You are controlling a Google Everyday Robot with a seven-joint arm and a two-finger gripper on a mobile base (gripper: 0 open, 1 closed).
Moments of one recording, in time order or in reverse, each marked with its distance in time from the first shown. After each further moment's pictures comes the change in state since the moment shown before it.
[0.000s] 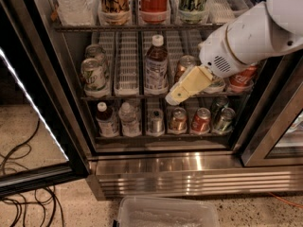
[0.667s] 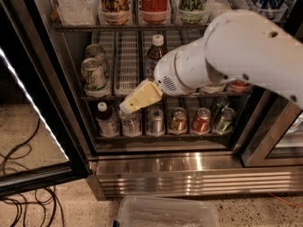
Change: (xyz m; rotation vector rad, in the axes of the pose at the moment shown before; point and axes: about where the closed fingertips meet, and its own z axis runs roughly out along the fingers) arm -0.049 0.051 0.073 0.005 -0.136 0.083
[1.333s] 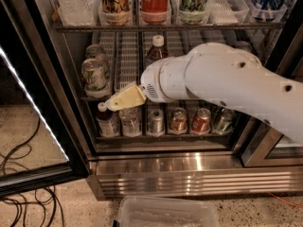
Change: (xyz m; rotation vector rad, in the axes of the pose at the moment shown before) arm -0.015 0.009 0.034 0.072 -0.114 0.098
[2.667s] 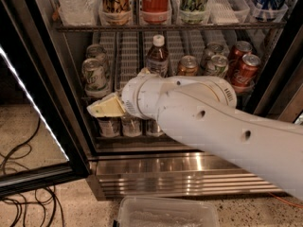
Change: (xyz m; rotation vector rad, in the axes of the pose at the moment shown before) arm -0.007 0.034 0.021 0.084 -0.115 0.029
